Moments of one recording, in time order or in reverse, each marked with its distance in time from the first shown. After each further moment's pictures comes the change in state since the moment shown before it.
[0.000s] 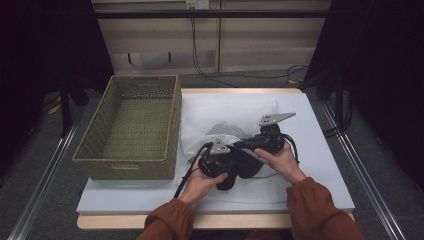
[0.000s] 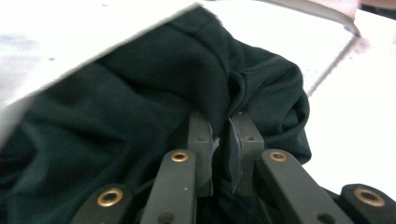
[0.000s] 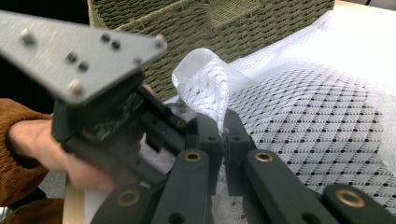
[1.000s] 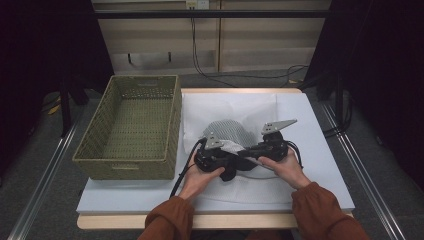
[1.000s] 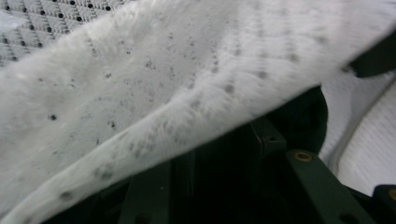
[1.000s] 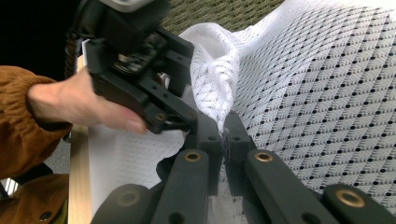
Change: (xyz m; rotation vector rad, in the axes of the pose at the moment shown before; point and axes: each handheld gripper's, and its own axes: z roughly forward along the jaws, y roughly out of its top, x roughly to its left) left arm 0.017 -0.006 0.000 -0.049 0.052 -0.044; right arm 0.002 -0.021 -0.005 0.066 0.012 0.004
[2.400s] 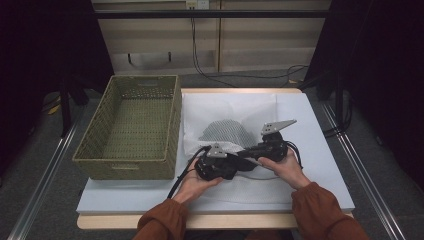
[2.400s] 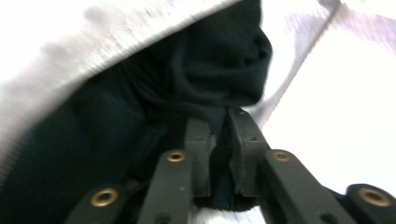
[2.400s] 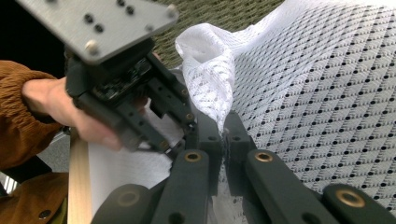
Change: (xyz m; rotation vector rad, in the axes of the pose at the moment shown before) left arm -0.010 -0.007 0.002 0.124 -0.156 0.082; right arm 0.002 0.000 0.001 0.005 -0.004 -0.004
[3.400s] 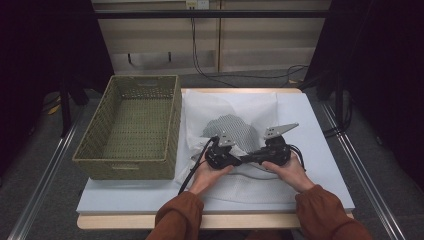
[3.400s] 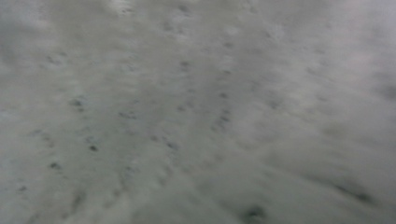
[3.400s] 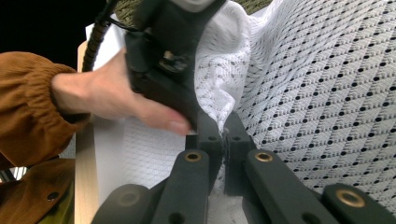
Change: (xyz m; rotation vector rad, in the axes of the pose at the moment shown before) left arm 0.010 0.020 0.032 -0.051 0.136 -0.045; right arm 0.000 -0.012 -0.005 0.034 0.020 0.008
